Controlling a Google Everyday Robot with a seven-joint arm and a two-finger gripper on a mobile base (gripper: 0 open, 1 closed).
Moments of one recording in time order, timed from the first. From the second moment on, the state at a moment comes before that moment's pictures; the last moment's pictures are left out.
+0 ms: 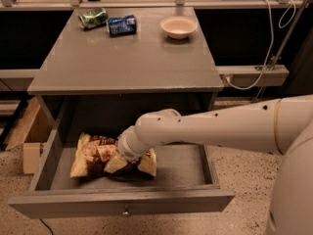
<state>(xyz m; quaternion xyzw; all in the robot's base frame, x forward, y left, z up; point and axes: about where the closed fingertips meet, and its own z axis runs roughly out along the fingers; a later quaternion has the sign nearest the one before) 0.531 0.136 0.604 -0.59 0.74 0.18 0.27</state>
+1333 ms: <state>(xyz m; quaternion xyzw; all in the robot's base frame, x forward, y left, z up) 0.523 0.044 0.708 -0.53 0.72 0.16 0.42</state>
